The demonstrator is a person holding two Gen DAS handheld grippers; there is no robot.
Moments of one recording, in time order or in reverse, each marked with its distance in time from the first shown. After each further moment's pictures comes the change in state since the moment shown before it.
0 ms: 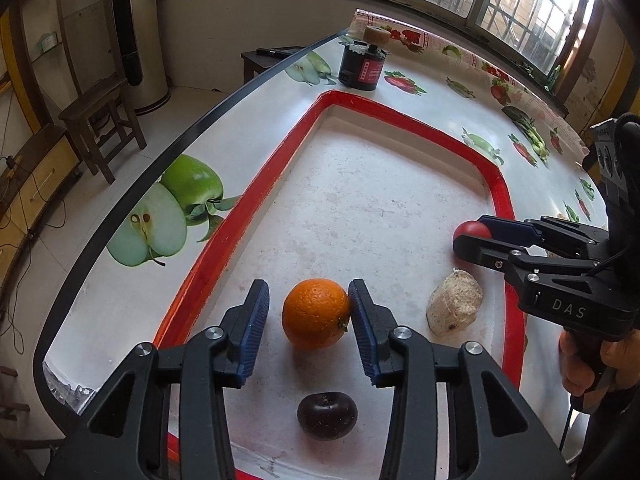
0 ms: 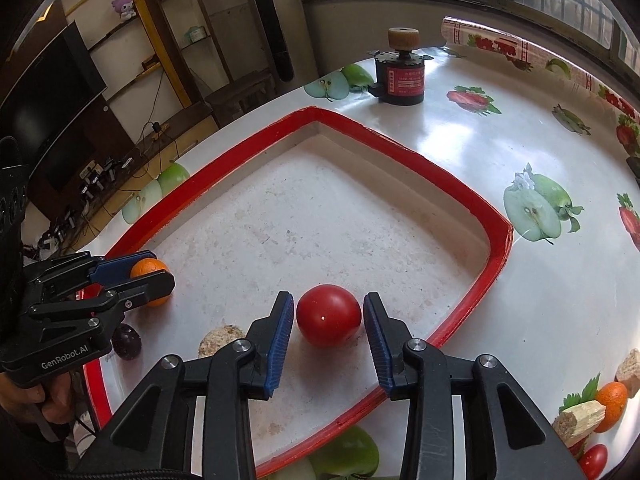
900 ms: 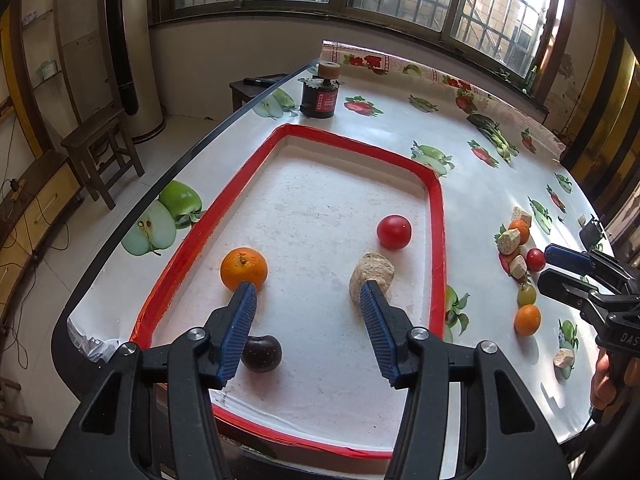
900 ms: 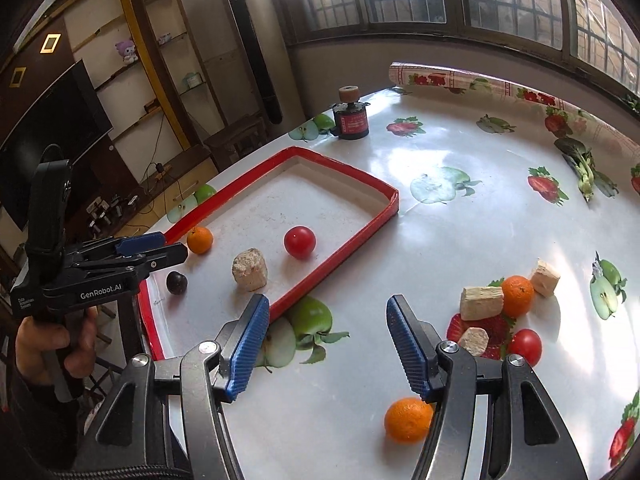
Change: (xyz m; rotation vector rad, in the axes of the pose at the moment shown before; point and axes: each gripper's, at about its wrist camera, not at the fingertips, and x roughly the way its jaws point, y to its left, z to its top) left arm -0.060 -0.045 -0.019 0.049 -0.094 -0.021; right arm -0.136 -0.026 -0.080 0.074 -0.163 -0.014
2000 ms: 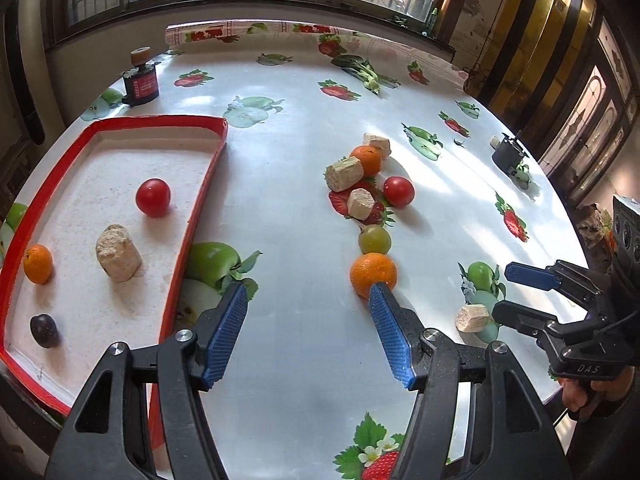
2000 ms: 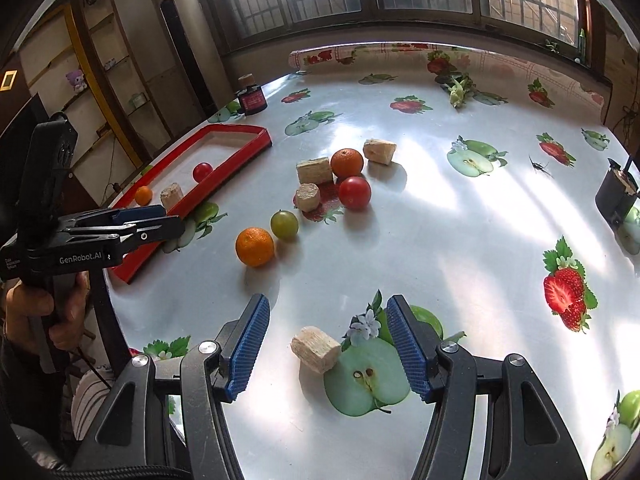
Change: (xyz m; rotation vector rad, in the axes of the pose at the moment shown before) left arm 0.012 -0.161 -0.036 0.219 0.095 -0.249; right arm -0.093 -0.089 -0.125 0.157 0.015 -0.138
